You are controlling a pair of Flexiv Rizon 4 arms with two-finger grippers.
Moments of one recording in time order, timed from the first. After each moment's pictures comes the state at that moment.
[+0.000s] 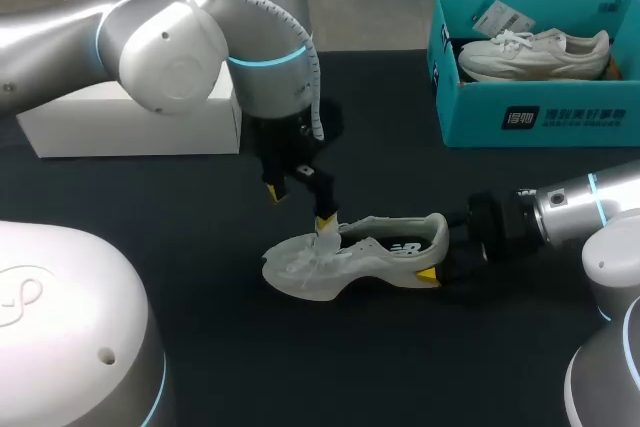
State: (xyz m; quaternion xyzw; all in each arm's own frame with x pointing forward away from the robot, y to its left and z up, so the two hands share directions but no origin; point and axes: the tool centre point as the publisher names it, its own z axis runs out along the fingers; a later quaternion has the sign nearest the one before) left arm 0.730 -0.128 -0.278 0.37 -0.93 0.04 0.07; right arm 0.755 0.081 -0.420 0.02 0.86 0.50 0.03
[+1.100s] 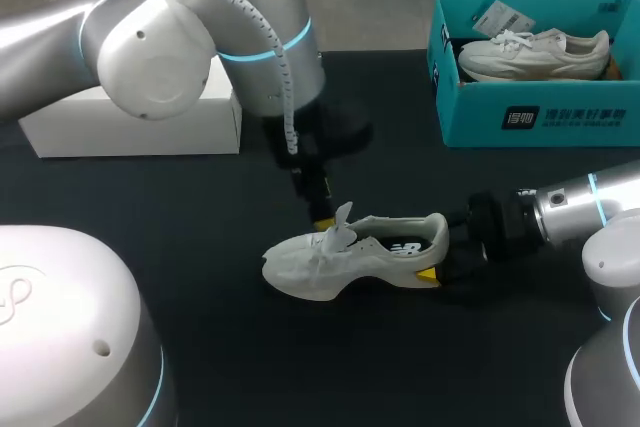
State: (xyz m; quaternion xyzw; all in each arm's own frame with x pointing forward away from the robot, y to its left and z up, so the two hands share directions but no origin) left arm 0.697 -0.158 -0.233 0.06 -0.99 0.11 0.04; right arm 0.755 0.081 -0.420 0.02 0.86 0.50 0.03
